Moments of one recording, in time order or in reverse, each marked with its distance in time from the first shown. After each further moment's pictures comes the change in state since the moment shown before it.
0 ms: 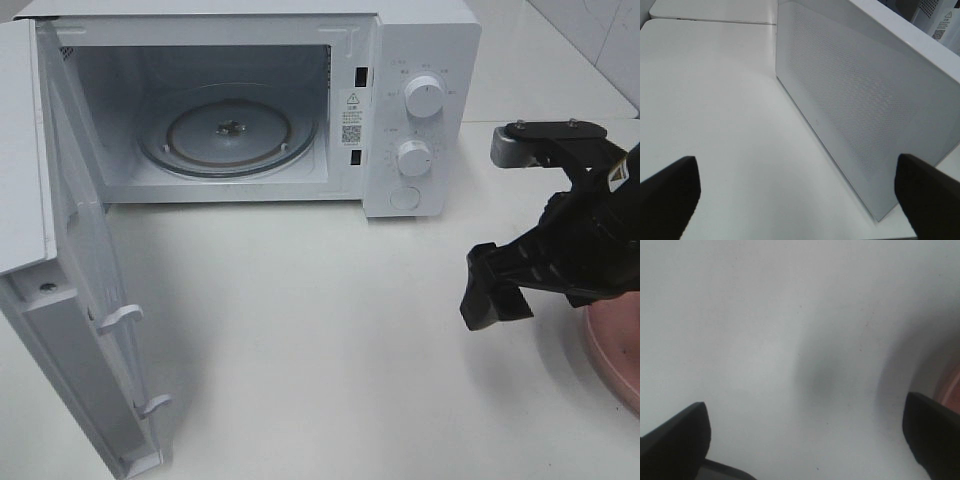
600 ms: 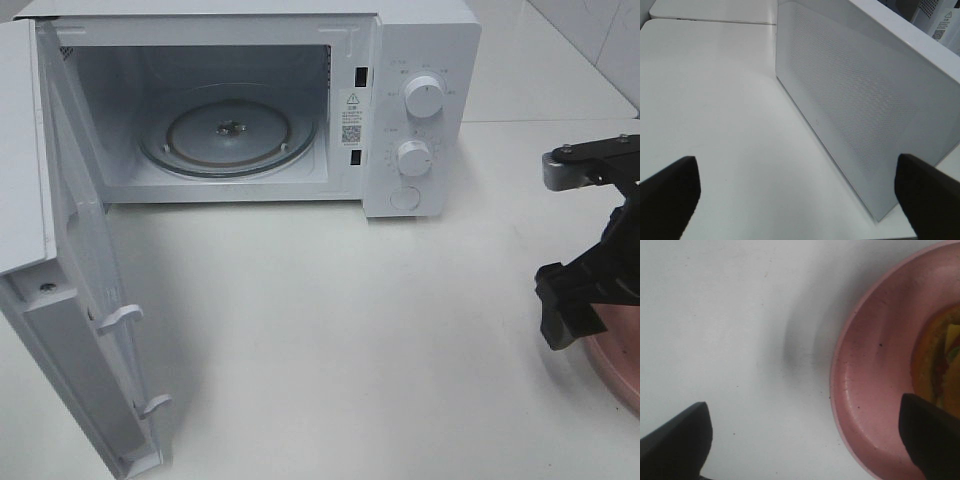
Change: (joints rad) left arm 0.000 0.000 0.000 0.000 0.000 0.000; right arm -0.079 0.000 0.000 -0.242 0.138 0.147
